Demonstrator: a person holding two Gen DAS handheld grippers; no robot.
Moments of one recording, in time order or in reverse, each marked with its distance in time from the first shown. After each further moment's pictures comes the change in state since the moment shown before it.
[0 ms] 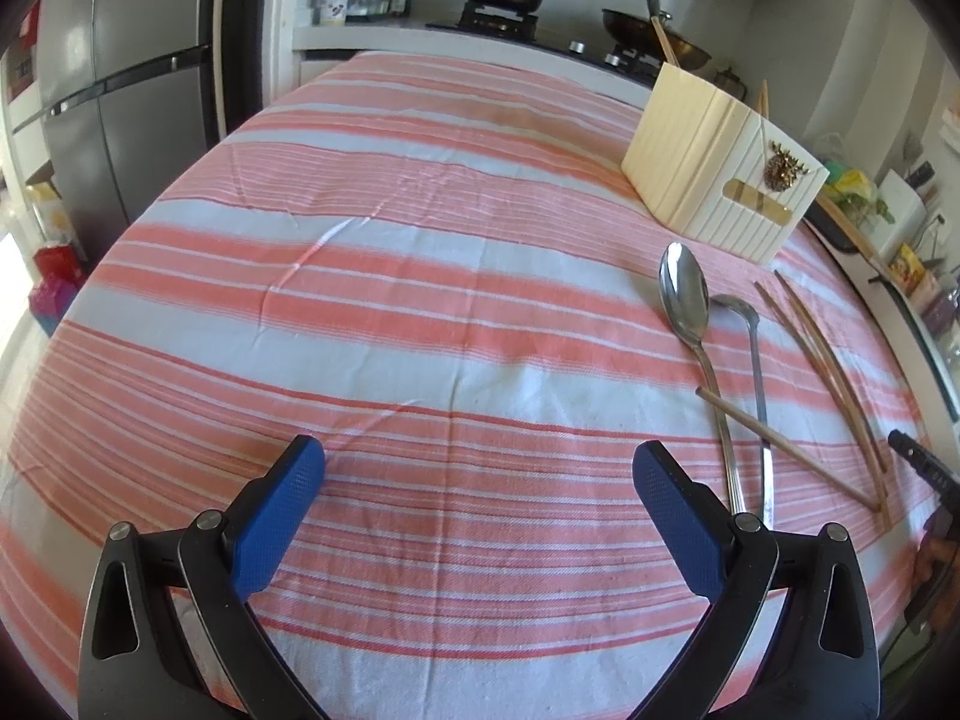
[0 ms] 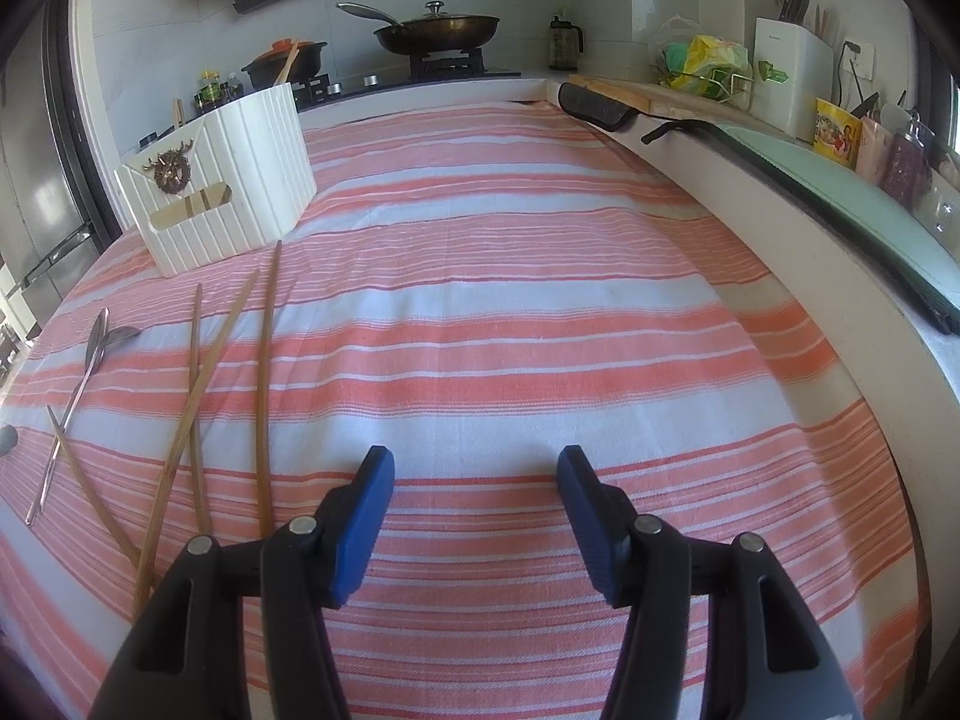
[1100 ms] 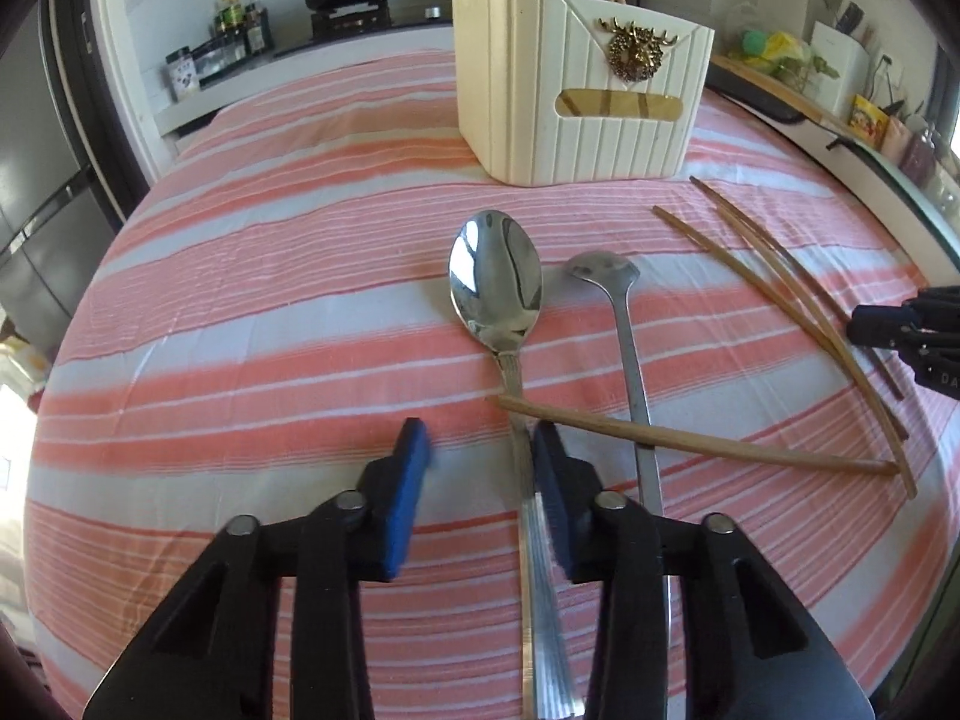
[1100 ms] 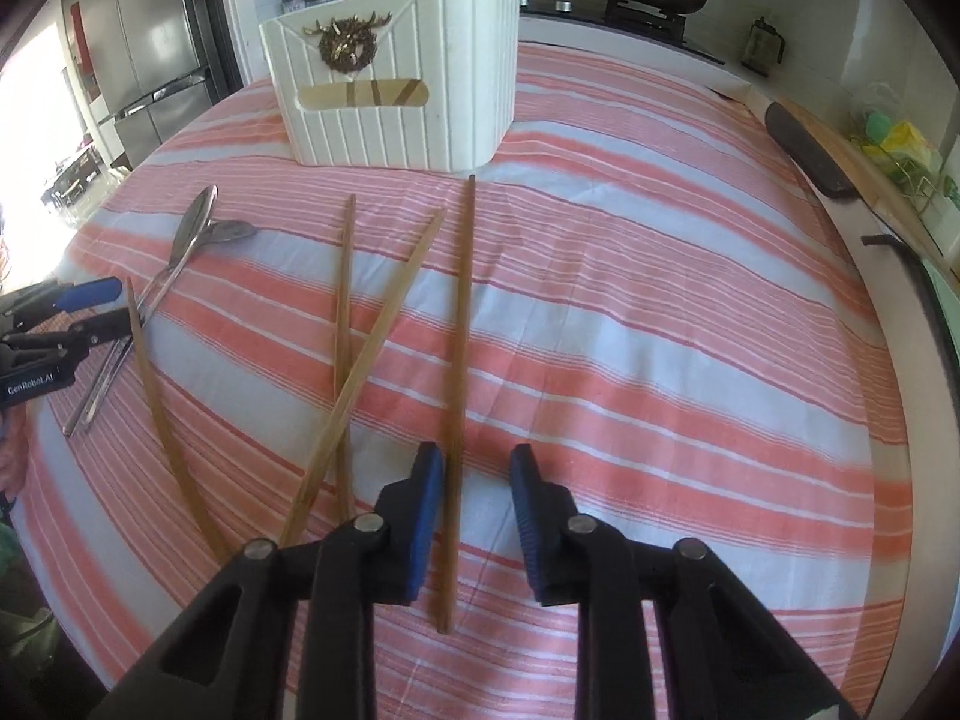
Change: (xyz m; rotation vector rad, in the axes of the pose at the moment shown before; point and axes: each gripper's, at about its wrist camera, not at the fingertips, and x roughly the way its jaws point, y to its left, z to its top) left arm 0.027 -0.107 0.014 0.330 0.057 0.020; right arm 0.033 0.095 0.041 -0.407 0.207 0.159
